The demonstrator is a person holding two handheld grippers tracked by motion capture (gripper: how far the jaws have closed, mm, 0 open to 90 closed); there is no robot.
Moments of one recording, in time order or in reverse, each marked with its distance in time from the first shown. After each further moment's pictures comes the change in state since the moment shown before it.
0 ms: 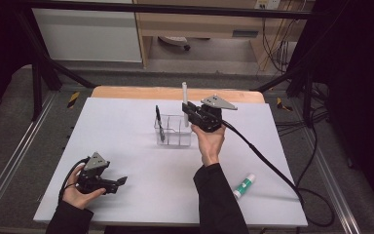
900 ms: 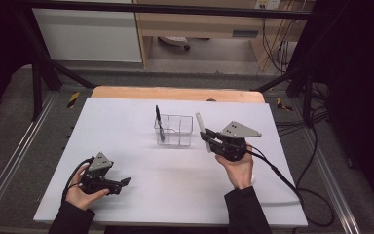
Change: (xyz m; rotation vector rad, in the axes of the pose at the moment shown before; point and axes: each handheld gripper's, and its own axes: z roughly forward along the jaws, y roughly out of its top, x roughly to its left) left arm -0.009 0.006 0.002 0.005 -0.004 0.025; right arm -0.008 -0.032 -0.088 0.108 0.080 -0.215
